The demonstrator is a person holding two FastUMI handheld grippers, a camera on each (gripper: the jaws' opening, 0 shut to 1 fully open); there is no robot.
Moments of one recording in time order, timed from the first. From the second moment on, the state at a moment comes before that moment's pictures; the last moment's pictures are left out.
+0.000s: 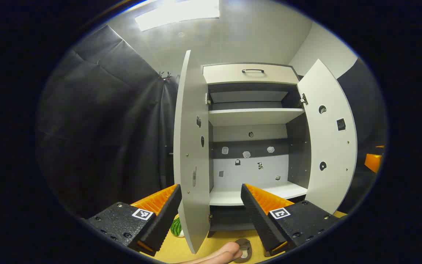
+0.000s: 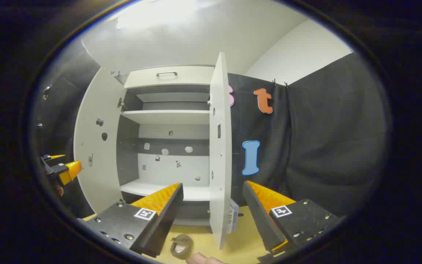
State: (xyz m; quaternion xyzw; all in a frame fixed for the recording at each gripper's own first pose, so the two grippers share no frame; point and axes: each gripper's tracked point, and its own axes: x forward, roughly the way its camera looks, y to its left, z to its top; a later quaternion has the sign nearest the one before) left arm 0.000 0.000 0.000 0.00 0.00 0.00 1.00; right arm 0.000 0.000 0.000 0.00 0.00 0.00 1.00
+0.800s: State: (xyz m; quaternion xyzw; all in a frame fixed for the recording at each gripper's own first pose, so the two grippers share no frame) left arm -0.020 -0.009 -0.008 0.01 -0.01 -0.04 1.00; right arm 0.002 0.012 -0.016 -0.01 0.01 0.01 1.00
